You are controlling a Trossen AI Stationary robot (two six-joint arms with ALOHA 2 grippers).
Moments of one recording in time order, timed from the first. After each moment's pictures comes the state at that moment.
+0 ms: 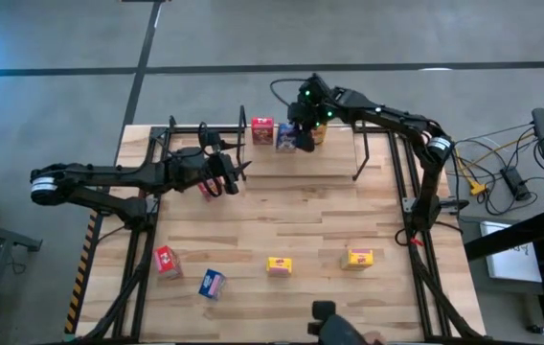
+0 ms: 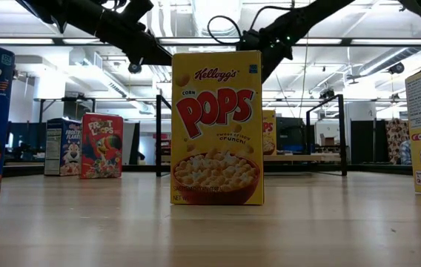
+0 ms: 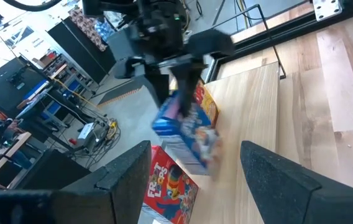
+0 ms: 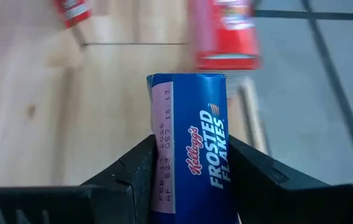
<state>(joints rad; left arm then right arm) 0.19 1.12 0.70 0.19 -0.39 0.52 -0.66 1.87 1.63 -0.61 -0.34 -0.53</state>
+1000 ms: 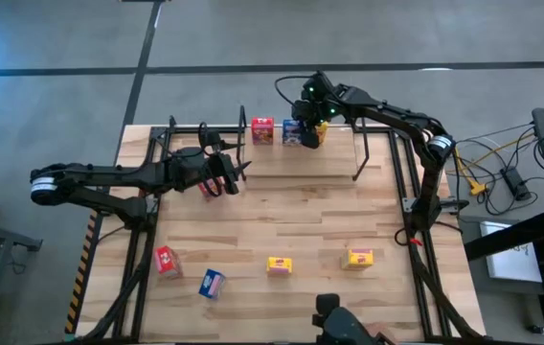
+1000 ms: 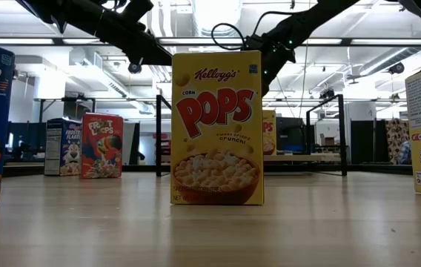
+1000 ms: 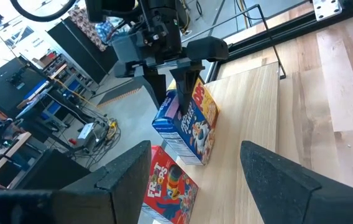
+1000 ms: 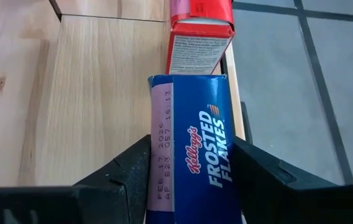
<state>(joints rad) 0.19 1.12 0.70 0.19 -0.39 0.52 -0.70 1.87 1.61 -0.62 -0.31 -0.63</state>
